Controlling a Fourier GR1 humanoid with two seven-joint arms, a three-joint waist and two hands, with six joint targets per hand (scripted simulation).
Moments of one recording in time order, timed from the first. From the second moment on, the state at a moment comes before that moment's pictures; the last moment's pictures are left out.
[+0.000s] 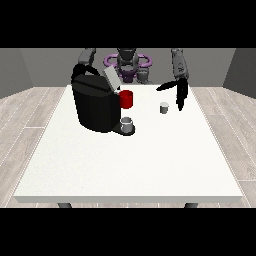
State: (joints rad) left arm -0.44 0.34 0.13 -0.98 -0.19 -0.12 -0.08; right arm -0.17 -0.02 -0.03 -1.49 0.00 -0.13 -0.06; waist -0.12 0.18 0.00
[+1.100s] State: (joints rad) left arm -0.53 0.38 0.04 -0.68 -0.47 0.01 -0.17; right arm -0.19 -0.01 0.00 -1.43 0.04 -0.17 -0.02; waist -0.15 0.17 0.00
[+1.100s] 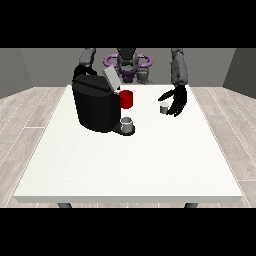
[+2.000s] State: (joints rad) left arm -0.61 0.38 0.03 -0.56 -0.62 0.17 -0.26; right arm -0.21 -0.03 -0.03 -1.41 -0.02 -0.15 -0.04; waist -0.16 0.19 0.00
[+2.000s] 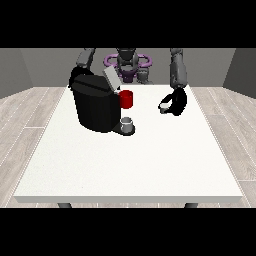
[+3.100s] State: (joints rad) left arm -0.85 0.41 0.04 -0.67 -0.61 -0.09 -0.24; right arm -0.24 -0.03 -0.04 -1.29 -0.04 -0.14 -0.07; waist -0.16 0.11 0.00
